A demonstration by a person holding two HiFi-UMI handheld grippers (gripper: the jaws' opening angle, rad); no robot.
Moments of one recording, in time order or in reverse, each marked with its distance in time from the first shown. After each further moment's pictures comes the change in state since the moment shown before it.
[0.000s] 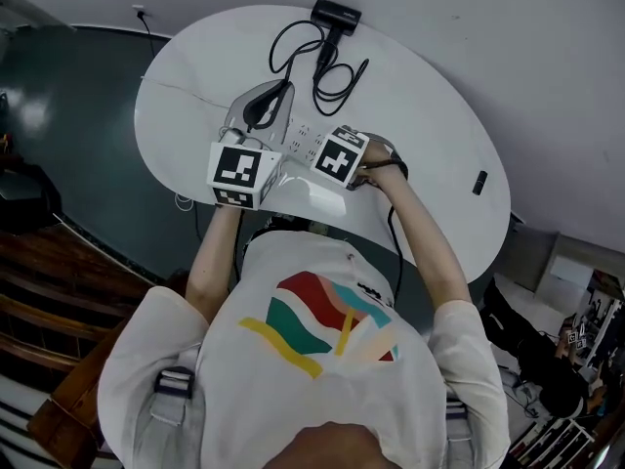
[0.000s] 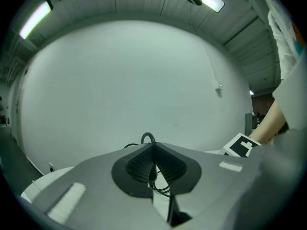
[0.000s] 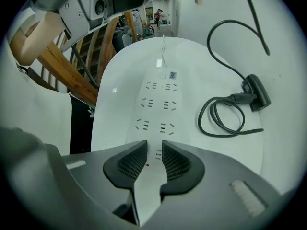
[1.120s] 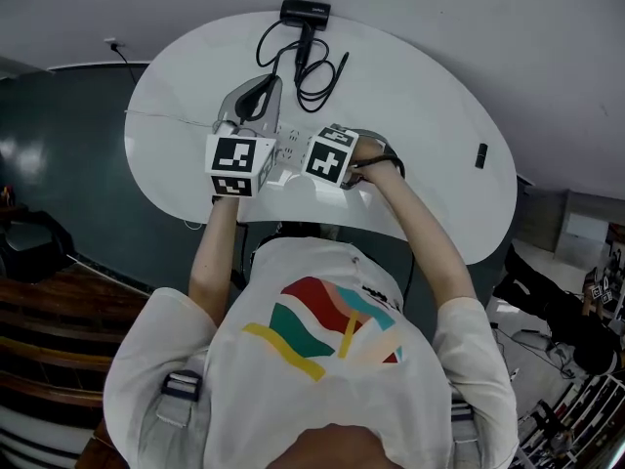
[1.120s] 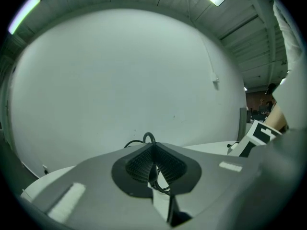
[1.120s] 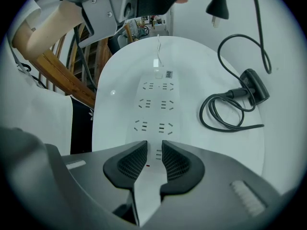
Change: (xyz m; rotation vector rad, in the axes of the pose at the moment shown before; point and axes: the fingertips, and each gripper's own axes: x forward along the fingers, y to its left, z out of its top) left arm 0.044 0.004 -0.019 0.034 0.091 -0.077; right arm -0.001 0.000 0.002 0.059 0.002 0.011
